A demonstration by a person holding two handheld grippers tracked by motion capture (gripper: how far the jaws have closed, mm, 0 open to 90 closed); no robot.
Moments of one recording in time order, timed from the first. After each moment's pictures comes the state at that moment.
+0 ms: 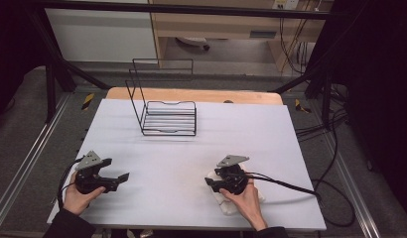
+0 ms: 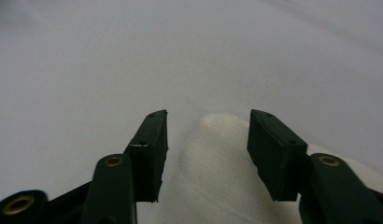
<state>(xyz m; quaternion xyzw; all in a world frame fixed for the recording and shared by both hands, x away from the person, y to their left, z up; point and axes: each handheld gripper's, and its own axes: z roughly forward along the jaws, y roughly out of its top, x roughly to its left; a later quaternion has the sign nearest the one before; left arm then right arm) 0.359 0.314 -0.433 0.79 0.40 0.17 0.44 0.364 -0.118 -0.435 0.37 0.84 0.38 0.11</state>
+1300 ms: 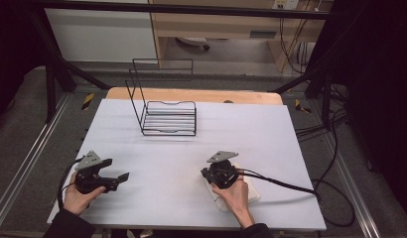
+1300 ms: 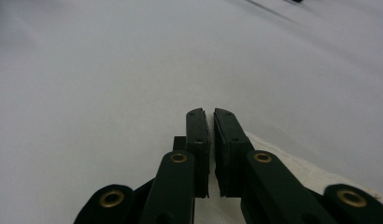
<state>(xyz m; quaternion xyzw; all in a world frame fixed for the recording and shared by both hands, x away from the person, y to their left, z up) 0.359 0.314 -0.433 0.79 0.40 0.17 0.44 0.372 -0.090 -0.426 0.38 0.84 0.37 0.12</state>
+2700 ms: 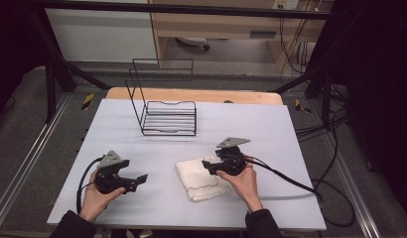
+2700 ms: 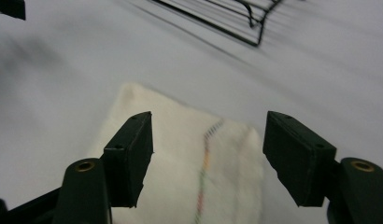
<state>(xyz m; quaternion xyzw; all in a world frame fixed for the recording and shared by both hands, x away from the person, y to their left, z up) 0.357 0.247 -0.425 0.80 0.40 0.13 0.43 0.399 -0.122 -0.407 0.39 0.82 0.41 0.13</state>
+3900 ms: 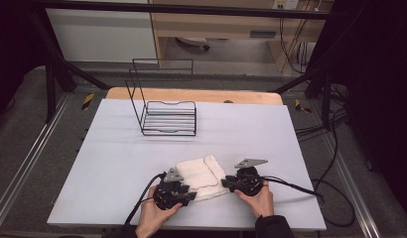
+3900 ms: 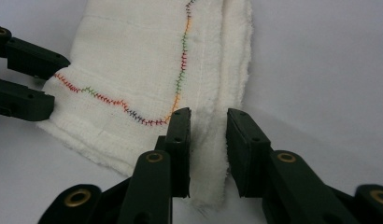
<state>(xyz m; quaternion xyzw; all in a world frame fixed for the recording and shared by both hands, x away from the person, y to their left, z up) 0.328 0.105 -0.451 0.83 0.39 0.03 0.39 0.360 -0.166 -0.450 0.44 0.81 0.38 0.06</state>
